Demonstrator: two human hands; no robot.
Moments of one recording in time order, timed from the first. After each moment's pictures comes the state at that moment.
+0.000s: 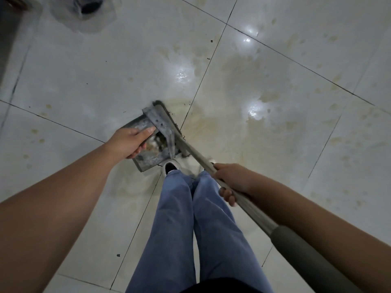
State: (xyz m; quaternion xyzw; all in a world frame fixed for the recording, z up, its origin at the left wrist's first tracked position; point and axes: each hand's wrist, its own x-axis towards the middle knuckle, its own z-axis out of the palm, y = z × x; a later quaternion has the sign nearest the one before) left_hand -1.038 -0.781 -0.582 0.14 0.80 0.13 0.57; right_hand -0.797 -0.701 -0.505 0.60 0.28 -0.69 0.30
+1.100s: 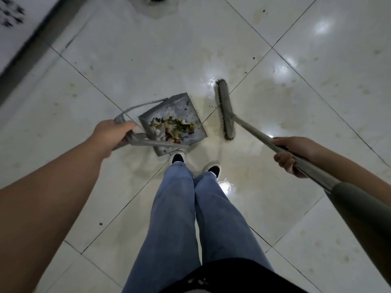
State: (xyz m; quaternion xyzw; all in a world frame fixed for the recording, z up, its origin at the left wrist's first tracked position) left_hand -1.042 -0.873 -0.536 -0.11 0.88 0.23 0.39; right_hand -0.780 -0.614 -0.473 0.67 0.25 -0.63 0.30
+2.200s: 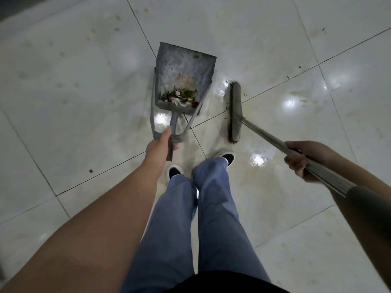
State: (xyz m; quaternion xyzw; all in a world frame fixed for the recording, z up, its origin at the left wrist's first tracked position) left_hand -0.884 -1.042 -0.595 -0.33 0.72 0.48 0.38; right_hand -0.782 -0.755 -0.489 0.66 0.33 -0.58 0.34
